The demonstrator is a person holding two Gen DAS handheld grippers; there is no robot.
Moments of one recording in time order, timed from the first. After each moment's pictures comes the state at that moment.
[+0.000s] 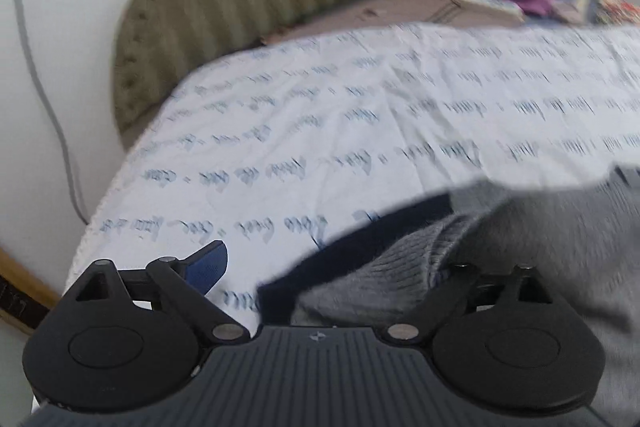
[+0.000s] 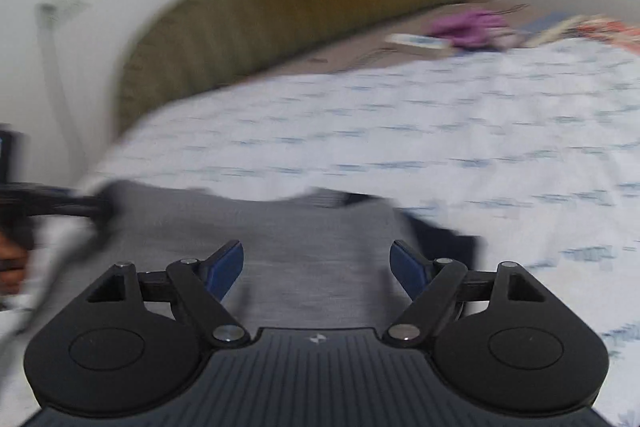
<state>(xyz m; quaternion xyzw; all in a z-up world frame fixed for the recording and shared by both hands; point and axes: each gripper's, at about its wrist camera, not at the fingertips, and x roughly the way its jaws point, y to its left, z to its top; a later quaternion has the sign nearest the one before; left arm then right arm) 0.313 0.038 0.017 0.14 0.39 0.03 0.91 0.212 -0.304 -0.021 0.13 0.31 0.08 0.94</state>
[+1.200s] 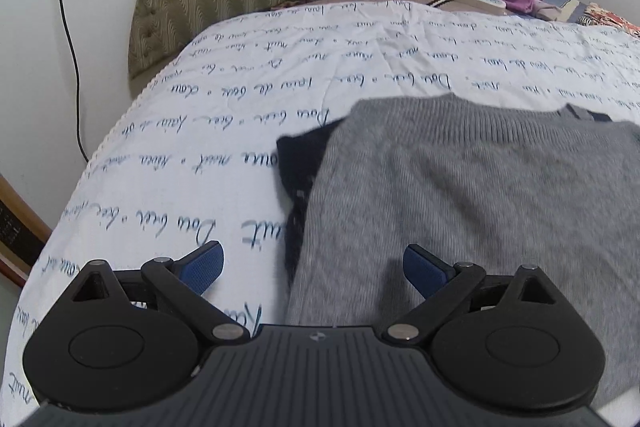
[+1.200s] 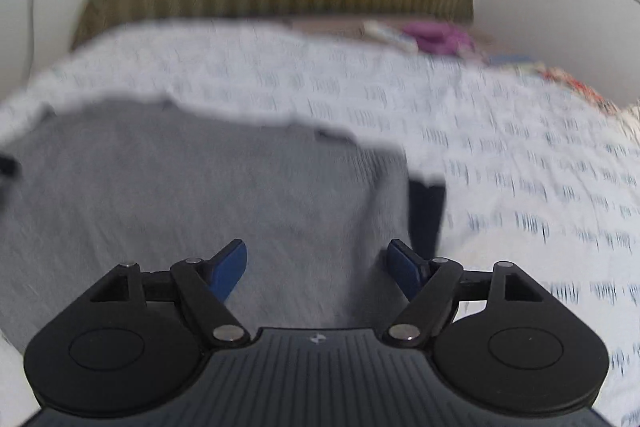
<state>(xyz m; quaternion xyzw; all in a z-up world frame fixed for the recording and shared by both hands) 0.203 0.067 0.002 0.09 0.39 0.03 0.91 0.156 -0.269 -0.048 -0.03 0.35 0.02 0.94</state>
